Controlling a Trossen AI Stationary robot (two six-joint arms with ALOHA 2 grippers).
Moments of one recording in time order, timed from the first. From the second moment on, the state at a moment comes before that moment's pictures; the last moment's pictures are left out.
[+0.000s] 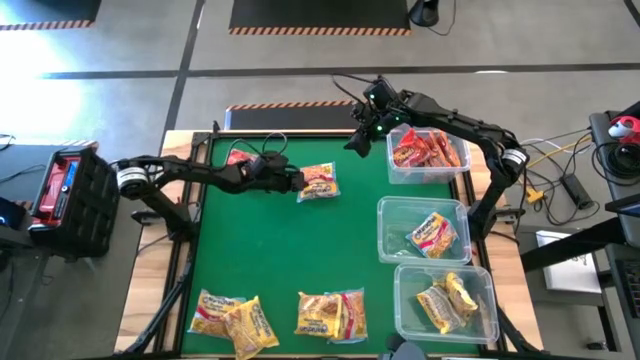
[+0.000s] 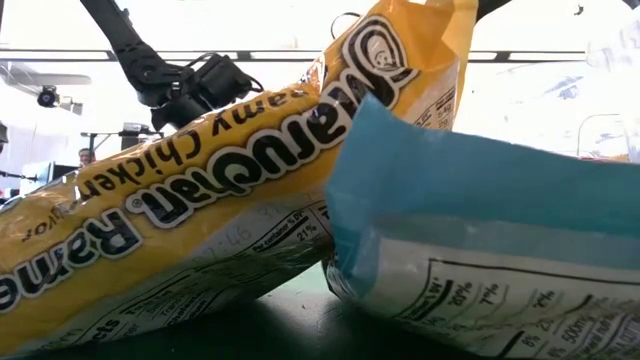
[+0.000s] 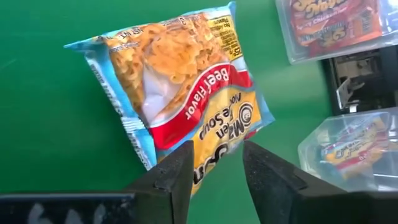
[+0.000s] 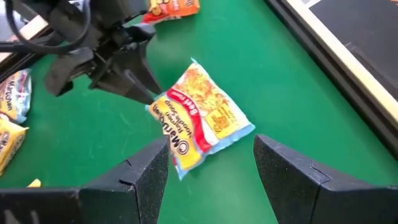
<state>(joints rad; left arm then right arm) 0.41 1.57 0.66 0.27 0.11 -1.02 -0.67 1.72 1.52 -0.69 -0.50 0.01</state>
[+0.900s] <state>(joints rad) 0.41 1.71 0.66 0.26 0.09 -1.06 -0.61 1.72 1.29 -0.36 -0.37 0.39</state>
